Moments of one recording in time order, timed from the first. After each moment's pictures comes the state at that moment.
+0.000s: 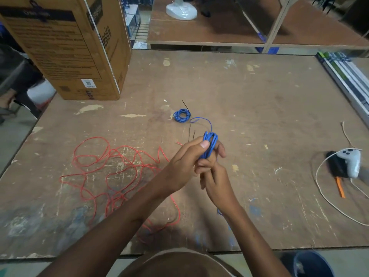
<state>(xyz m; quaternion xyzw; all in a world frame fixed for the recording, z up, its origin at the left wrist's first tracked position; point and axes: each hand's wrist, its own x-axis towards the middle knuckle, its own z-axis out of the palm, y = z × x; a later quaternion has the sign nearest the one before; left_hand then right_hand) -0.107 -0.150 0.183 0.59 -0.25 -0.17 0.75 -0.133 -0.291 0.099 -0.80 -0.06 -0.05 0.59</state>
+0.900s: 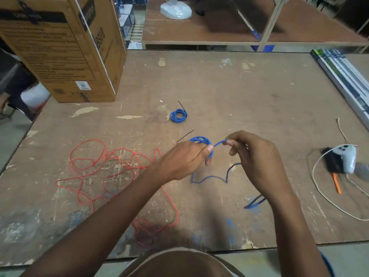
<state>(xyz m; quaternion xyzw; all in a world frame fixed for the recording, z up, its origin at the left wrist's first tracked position) -0.068 -0.148 0.158 0.88 -0.32 -0.07 0.35 -0.120 -0.367 0.192 -0.94 -0.04 -0.13 0.32</state>
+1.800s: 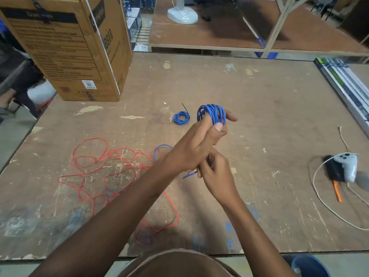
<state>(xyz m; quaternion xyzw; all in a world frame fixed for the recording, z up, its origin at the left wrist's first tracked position) -0.064 -0.172 0.198 0.72 -0.33 0.03 0.60 -0.122 -0.286 0.142 -0.81 -0.05 -0.05 0.58</state>
